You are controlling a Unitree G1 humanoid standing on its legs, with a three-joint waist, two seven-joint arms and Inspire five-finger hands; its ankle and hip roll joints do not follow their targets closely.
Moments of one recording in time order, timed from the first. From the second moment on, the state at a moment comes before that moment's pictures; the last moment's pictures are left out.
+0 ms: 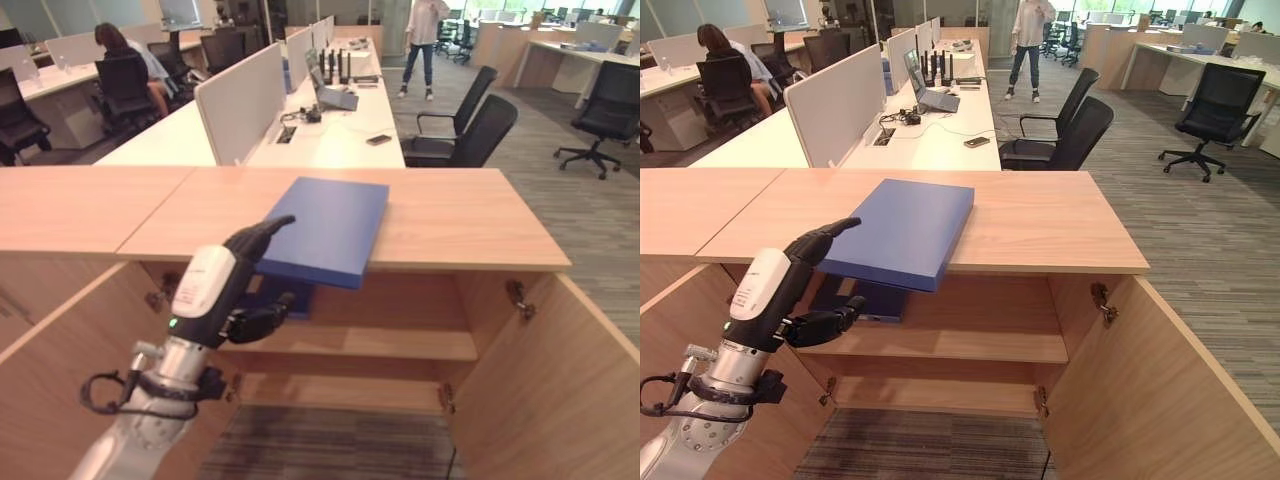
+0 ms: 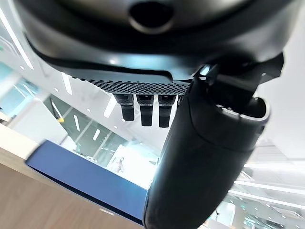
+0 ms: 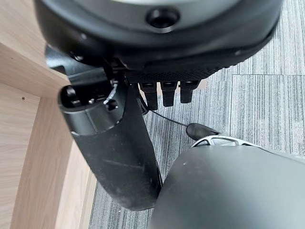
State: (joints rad) left arm 0.24 0.73 -0.06 -0.40 0.36 -0.27 0.25; right arm -0.01 -0.22 0.20 1.33 0.14 0.01 -0.11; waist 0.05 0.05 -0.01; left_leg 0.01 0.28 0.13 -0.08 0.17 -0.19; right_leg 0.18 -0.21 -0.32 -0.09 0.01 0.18
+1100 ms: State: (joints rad) left arm -0.10 0.74 -0.34 -0.13 0.76 -0.24 0.28; right arm -0.01 -0.22 0.22 1.33 0.12 0.01 -0.11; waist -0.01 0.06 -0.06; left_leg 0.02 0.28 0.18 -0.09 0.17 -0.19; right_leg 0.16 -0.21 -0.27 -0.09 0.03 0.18
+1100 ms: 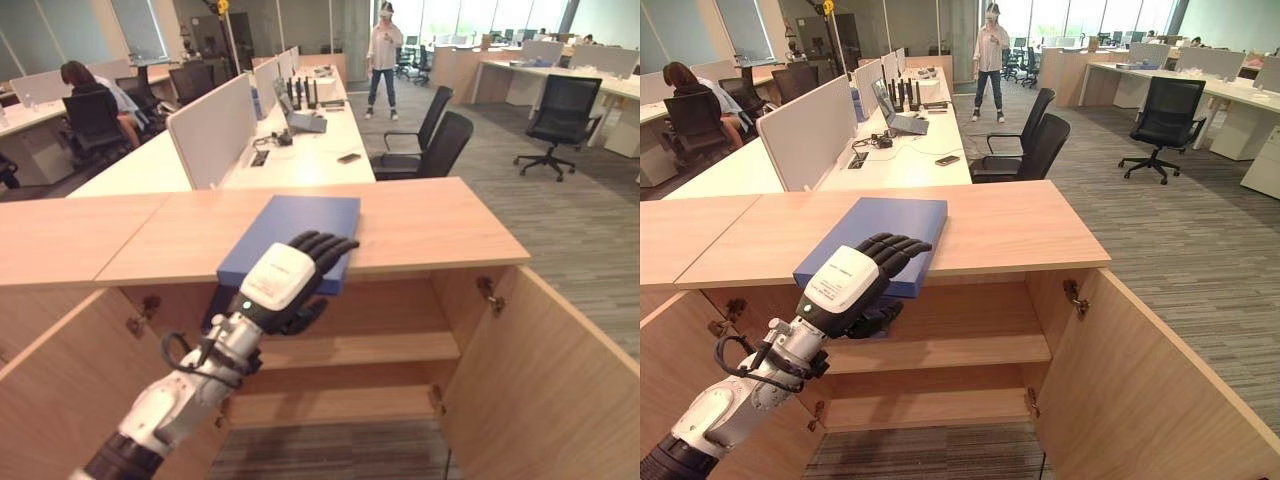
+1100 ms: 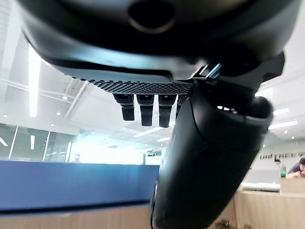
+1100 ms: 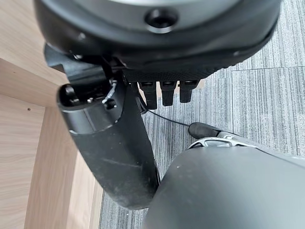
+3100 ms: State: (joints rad) left arm -0.31 0.52 -0.40 0.48 0.87 0.03 0.66; right arm 0.00 -0.24 0.27 1.33 0.12 0.01 -0.14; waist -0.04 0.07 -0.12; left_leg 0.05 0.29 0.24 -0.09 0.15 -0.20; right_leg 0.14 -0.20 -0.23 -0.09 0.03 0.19
